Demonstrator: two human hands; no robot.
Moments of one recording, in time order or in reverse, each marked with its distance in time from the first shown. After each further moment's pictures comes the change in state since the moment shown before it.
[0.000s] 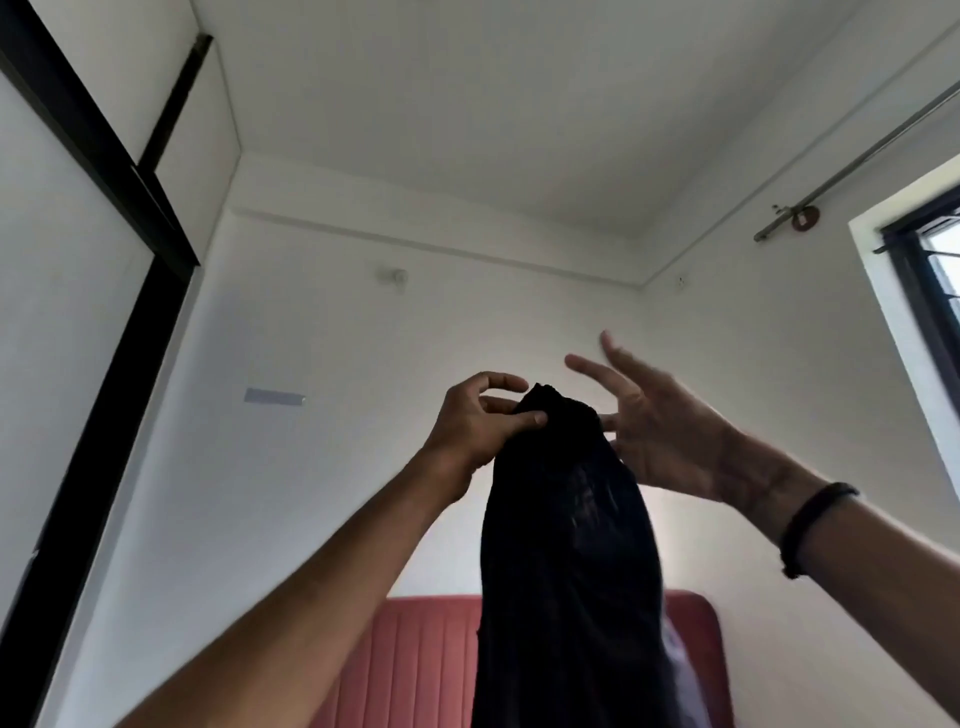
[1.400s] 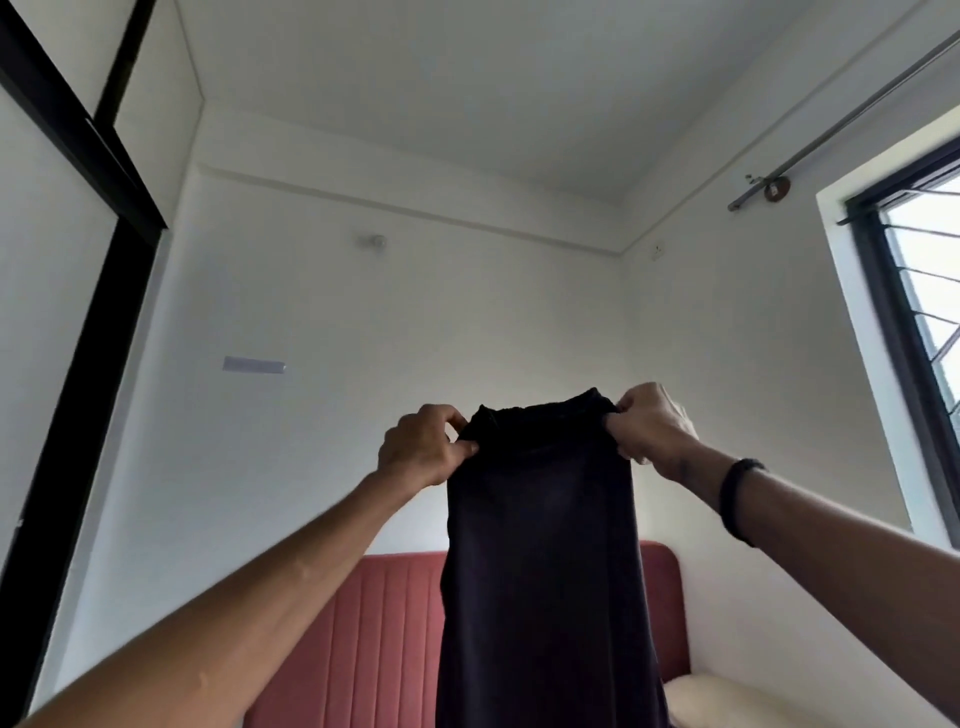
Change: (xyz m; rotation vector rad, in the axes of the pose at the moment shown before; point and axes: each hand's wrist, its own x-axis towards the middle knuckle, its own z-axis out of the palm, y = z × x) left_hand -0.029 -0.036 -0.029 0.909 -0.019 -0.103; right_hand 0.015 0.059 -0.024 -0.812 0.848 0.148
